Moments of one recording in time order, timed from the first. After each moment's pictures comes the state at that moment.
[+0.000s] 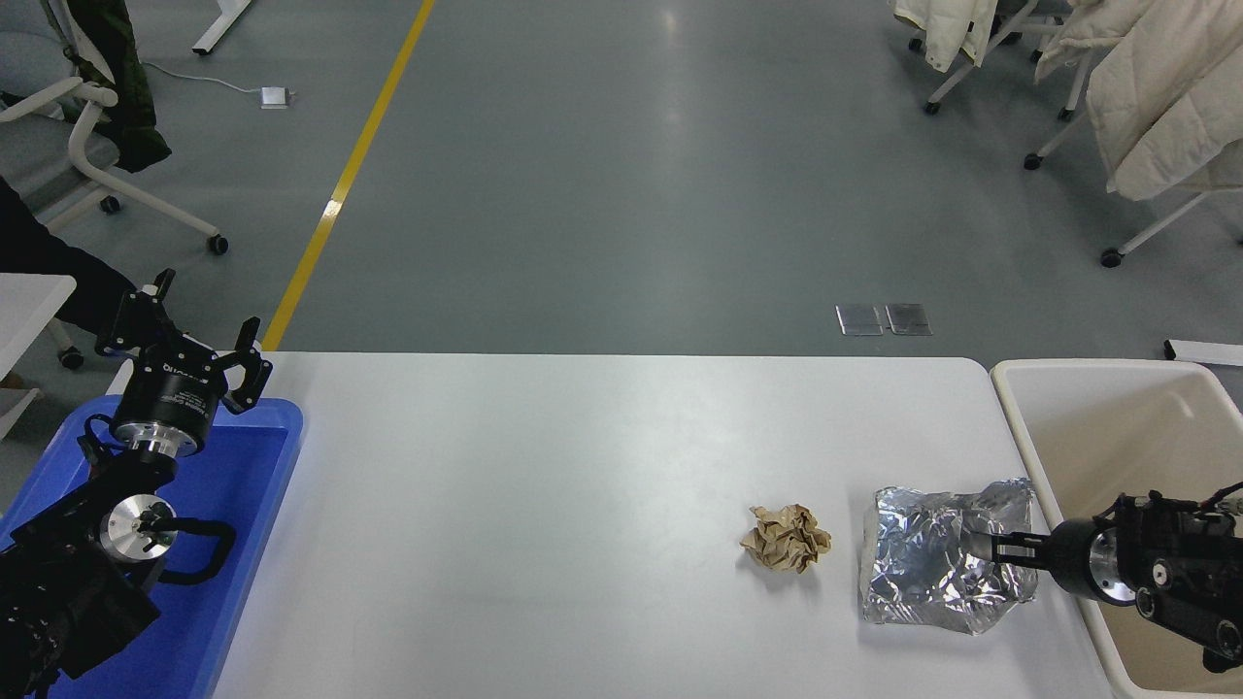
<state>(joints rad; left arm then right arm) -0.65 0.37 -0.68 -0.24 -0.08 -0.64 -0.64 0.85 -0.63 -0.35 0.68 -1.07 0.03 0.30</state>
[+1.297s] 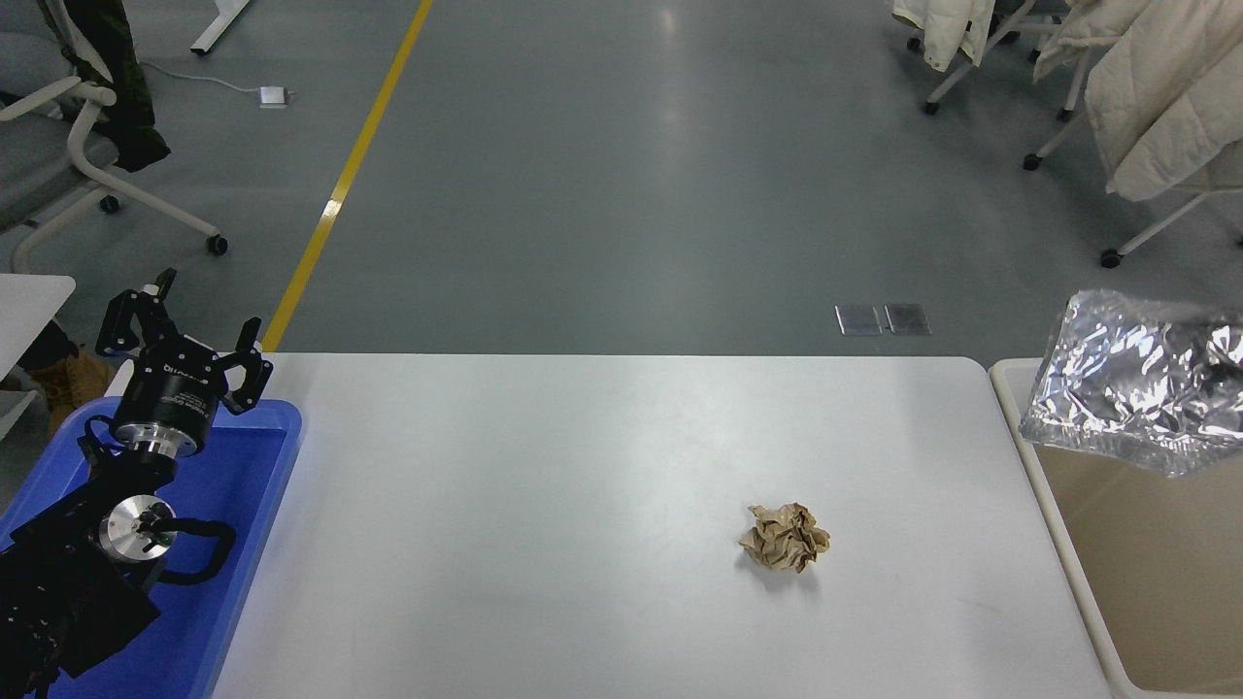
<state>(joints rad) -0.65 0.37 -0.68 -0.24 -0.08 -0.64 -0.64 1.57 -1.26 -0.36 0.96 -1.14 0.76 0.43</state>
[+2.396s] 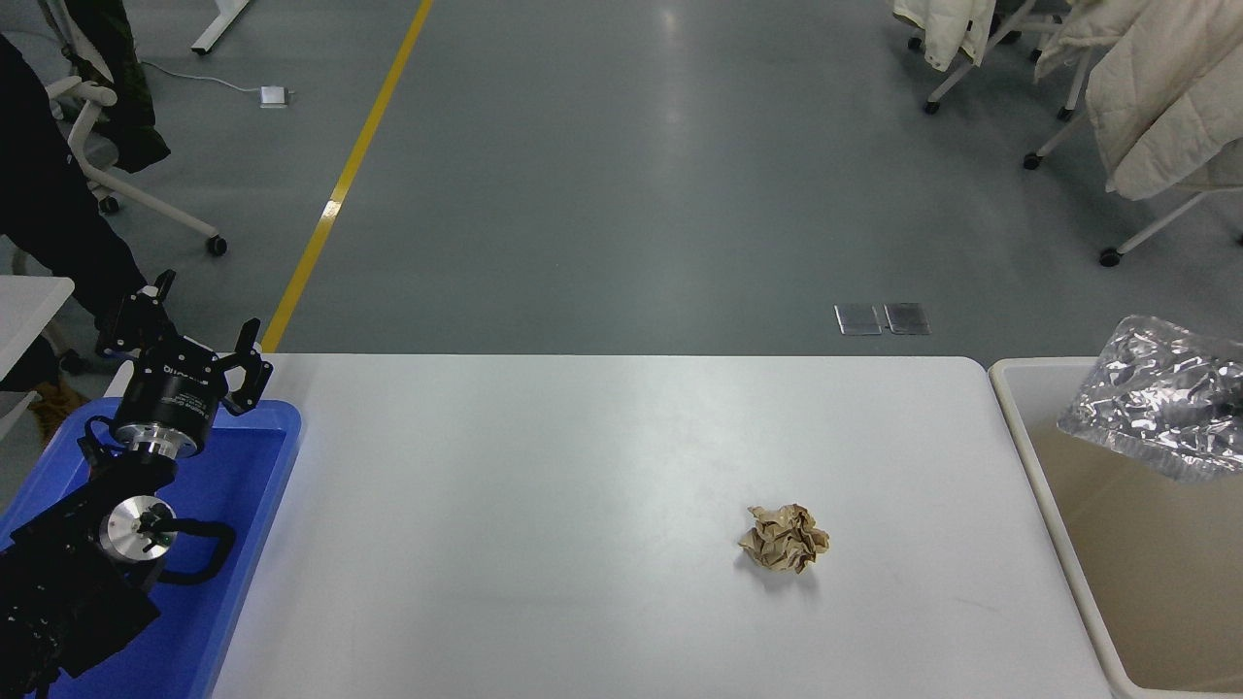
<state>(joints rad) -0.65 0.37 -0.68 -0.24 -0.08 -0.64 -0.64 0.92 -0.72 -0.34 0.05 -0.68 0.60 0.42</state>
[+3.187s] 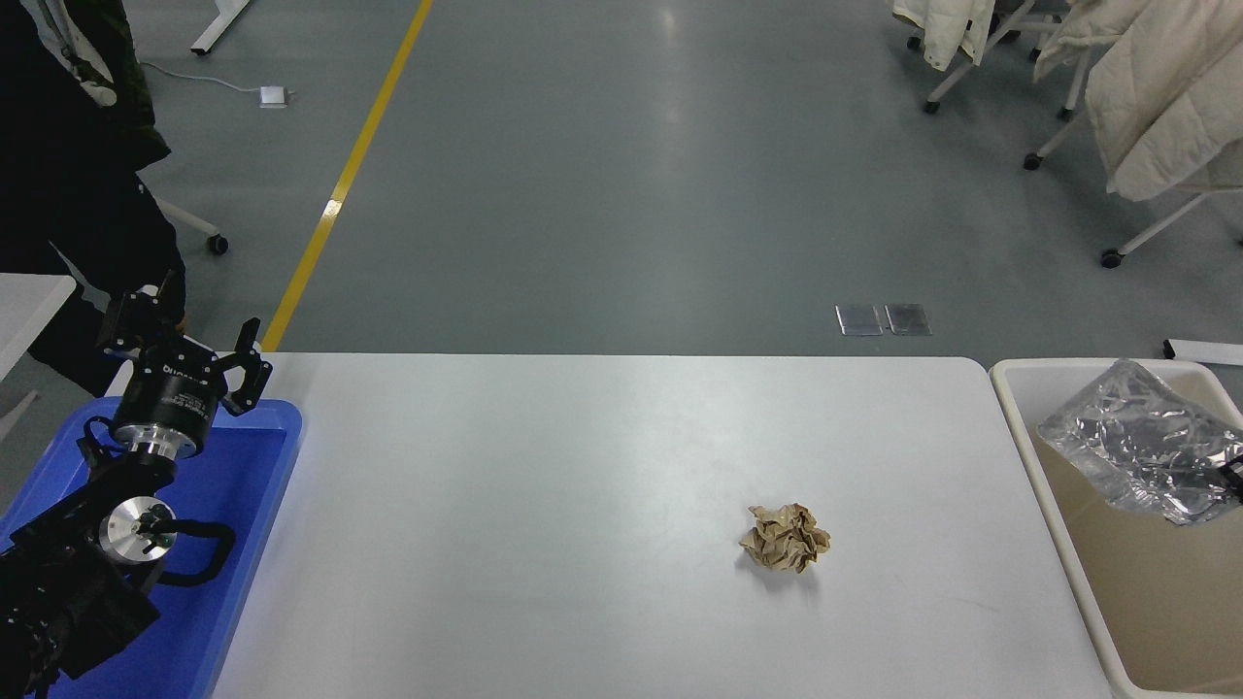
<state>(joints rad) -0.65 0.37 -0.68 -0.23 -0.08 -0.64 -0.64 0.61 -0.38 -0.14 -0.17 -0.28 0.06 0.29</state>
